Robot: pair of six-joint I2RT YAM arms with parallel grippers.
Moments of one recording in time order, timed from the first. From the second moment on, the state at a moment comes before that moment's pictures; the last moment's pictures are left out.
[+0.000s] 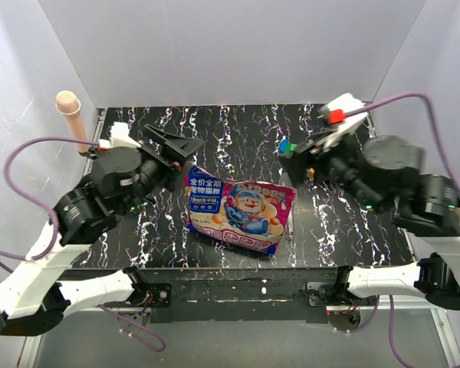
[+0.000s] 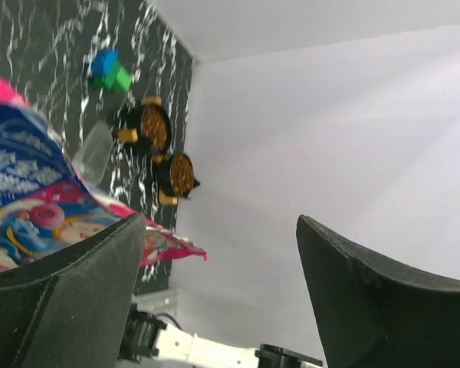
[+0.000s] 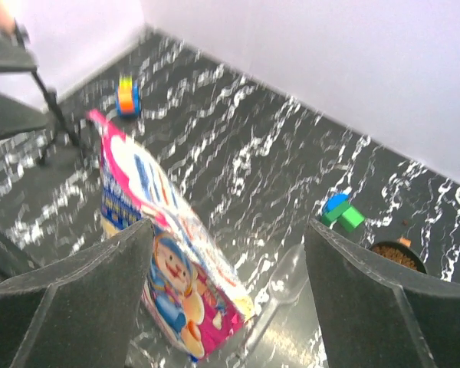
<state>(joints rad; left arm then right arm) -0.89 0.99 1.47 -0.79 -0.39 -1.43 1.20 1.10 1.79 -0.93 0.53 0.06</state>
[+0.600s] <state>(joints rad) -0.89 0.93 1.60 -0.66 -0.54 -0.98 1.20 1.07 1.91 -0.83 0.65 0.03</state>
